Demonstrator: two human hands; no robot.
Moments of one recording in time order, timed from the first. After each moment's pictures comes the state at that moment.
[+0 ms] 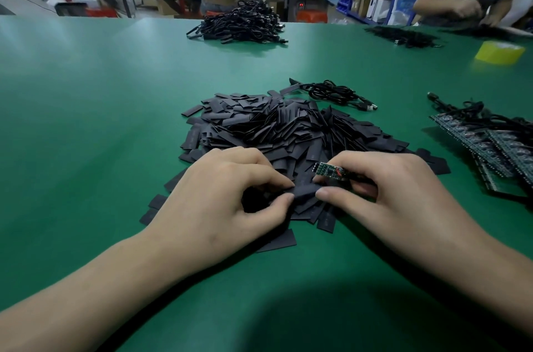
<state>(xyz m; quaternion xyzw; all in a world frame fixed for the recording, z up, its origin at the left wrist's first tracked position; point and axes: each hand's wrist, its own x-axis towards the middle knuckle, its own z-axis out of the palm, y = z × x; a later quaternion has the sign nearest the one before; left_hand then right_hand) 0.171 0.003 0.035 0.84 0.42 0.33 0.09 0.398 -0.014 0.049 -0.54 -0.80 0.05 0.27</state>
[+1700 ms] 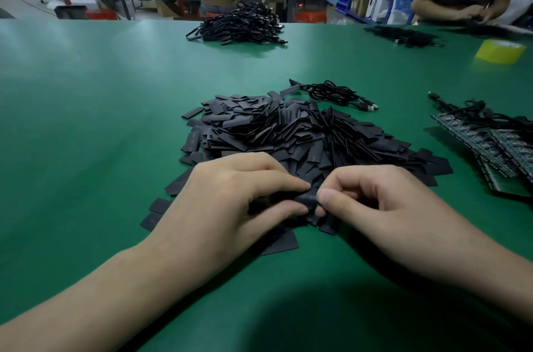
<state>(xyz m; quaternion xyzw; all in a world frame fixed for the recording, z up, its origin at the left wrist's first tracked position) 0.175 -0.017 0.048 0.85 0.38 0.35 0.10 0.393 -0.018 0.049 -0.50 -0.76 0.29 0.28</state>
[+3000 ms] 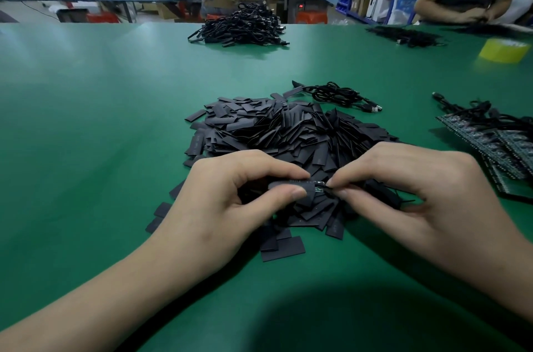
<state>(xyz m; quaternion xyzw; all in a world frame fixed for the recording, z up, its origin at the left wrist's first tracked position) 0.169 0.005 0.036 0.79 0.38 0.42 0.23 0.407 -0.015 0.057 -0.38 -0.86 -0.01 0.36</state>
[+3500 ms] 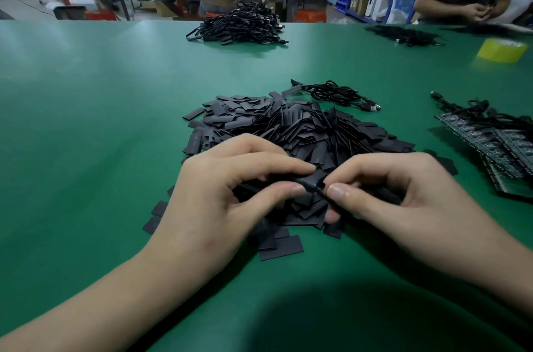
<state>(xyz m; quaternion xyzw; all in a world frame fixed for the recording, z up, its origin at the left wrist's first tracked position) 0.173 0.000 0.040 0.79 0.37 0.47 0.15 0.399 -0.016 0.053 -0.45 -0.77 0.27 0.36</state>
